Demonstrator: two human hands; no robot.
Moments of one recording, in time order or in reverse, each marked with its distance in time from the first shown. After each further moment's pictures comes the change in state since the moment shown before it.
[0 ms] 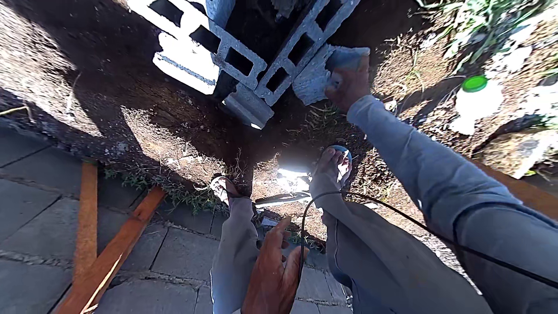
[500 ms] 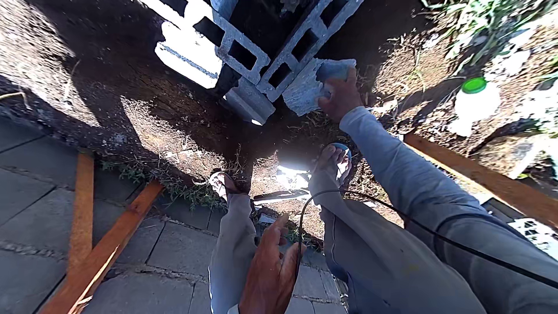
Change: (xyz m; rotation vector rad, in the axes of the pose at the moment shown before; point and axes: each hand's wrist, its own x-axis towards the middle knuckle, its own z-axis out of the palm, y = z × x) left_hand -0.006 -0.007 -0.001 -0.014 0.014 -0.011; right_hand -0.028 -0.026 0.015 0.029 -0.023 -0.082
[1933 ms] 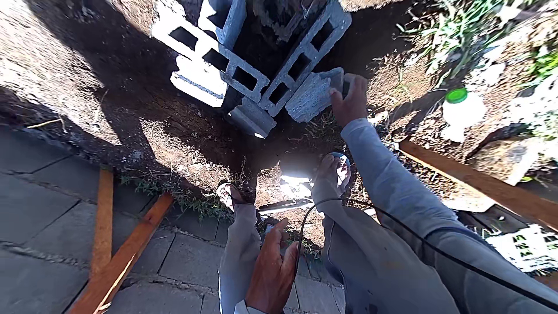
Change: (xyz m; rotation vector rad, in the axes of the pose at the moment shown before) left_hand 0.002 -0.004 -0.005 0.059 0.000 -0.035; right_hand -0.006 0.015 -0.024 0.393 0.353 0.247
